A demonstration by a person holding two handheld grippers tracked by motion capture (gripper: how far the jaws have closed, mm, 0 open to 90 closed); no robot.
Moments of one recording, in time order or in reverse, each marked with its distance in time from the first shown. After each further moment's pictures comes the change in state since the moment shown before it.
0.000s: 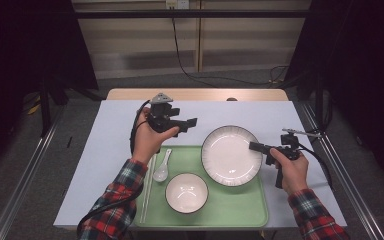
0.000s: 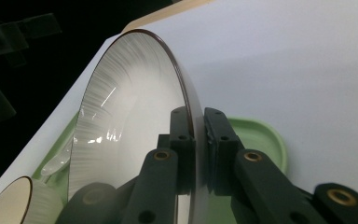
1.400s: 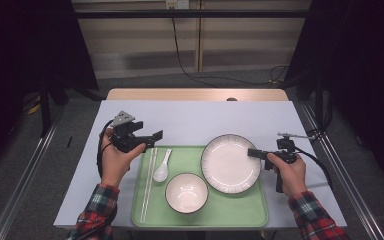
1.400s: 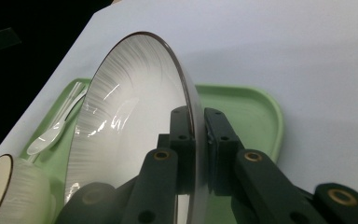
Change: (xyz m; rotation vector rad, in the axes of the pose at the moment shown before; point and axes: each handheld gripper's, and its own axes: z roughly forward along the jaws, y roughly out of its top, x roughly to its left) left arm 0.030 -0.058 -0.074 -0.042 0.175 -0.054; right arm -0.006 -0.012 0.008 0.083 -0.021 -0.004
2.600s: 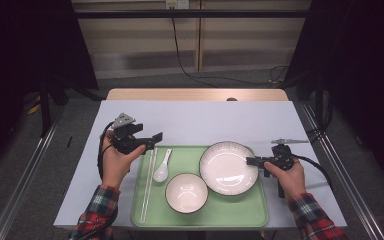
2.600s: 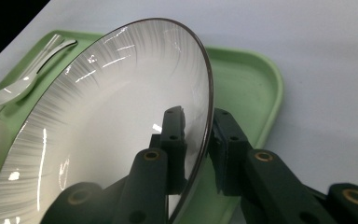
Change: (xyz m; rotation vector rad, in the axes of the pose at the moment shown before) left arm 0.001 -0.006 0.003 0.021 0.002 -0.005; right arm -0.001 -0.016 0.005 0.088 -0.047 -0.159
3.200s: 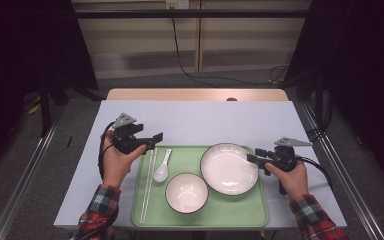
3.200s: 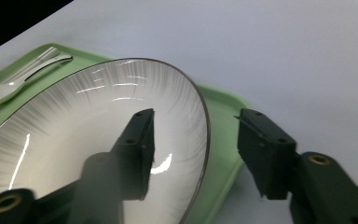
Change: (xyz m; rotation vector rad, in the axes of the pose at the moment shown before) left arm 0.000 0.001 0.002 0.002 -0.001 0.003; right arm -0.002 -0.001 -0.006 -0.155 -0.045 -0.175
